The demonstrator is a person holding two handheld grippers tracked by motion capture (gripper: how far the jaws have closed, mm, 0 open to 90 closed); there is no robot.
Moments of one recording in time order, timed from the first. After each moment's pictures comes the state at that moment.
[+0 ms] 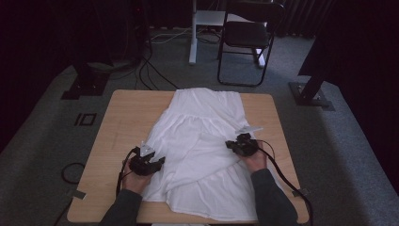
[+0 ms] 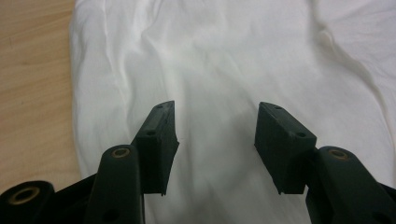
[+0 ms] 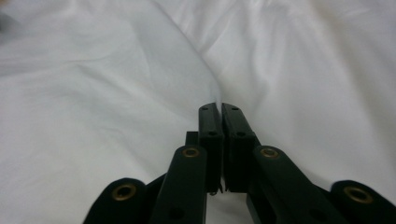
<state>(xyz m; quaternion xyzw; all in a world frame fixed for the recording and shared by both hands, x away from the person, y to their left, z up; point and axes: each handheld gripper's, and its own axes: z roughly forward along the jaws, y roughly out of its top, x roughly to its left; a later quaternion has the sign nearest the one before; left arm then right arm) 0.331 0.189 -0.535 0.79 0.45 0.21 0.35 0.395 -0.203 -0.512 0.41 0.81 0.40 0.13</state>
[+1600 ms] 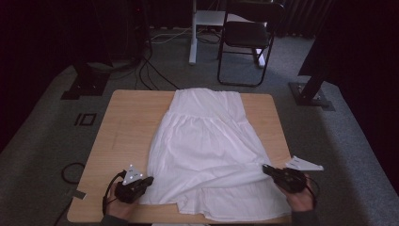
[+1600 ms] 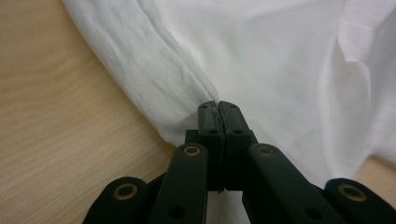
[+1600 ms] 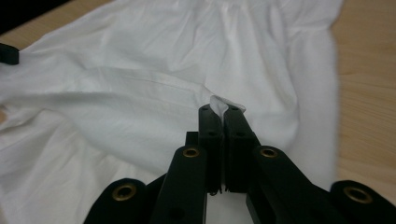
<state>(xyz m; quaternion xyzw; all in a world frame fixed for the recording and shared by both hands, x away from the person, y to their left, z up) 0.244 0.217 -0.526 0.81 0.41 0.17 0.39 0.254 -0.322 -0.494 0.42 0.75 0.48 0.17</state>
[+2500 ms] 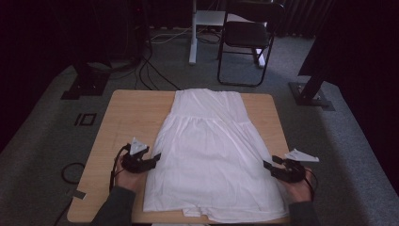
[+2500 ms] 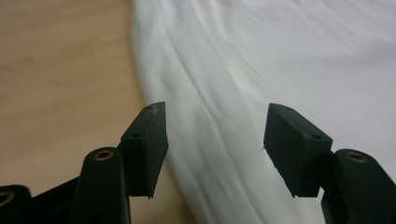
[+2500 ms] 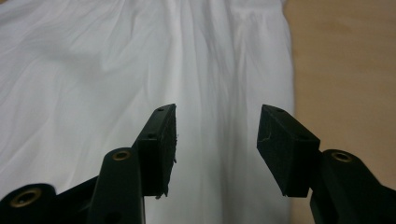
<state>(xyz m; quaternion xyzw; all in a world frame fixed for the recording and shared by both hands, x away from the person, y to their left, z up) 0.351 0.203 -0.507 0.77 0.45 0.23 0.38 0.317 -0.315 -0.518 0.46 0.75 0.42 0.20</state>
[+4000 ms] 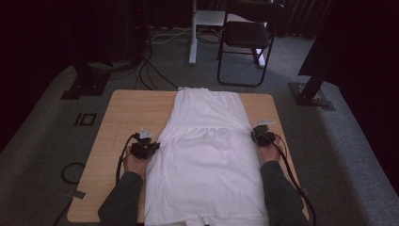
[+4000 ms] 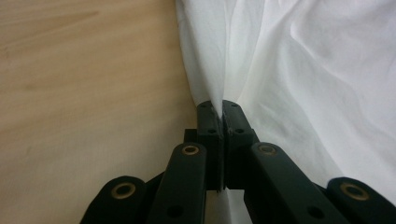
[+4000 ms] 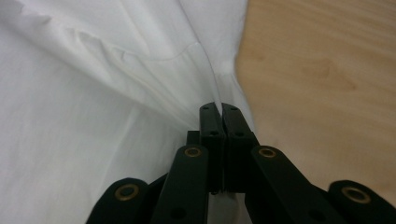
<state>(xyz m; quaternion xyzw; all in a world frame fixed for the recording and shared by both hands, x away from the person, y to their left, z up) 0.387 0.204 -0.545 0.79 0.47 0.19 0.34 0.453 -0.266 -0.553 0.51 0.77 0.28 0.26</state>
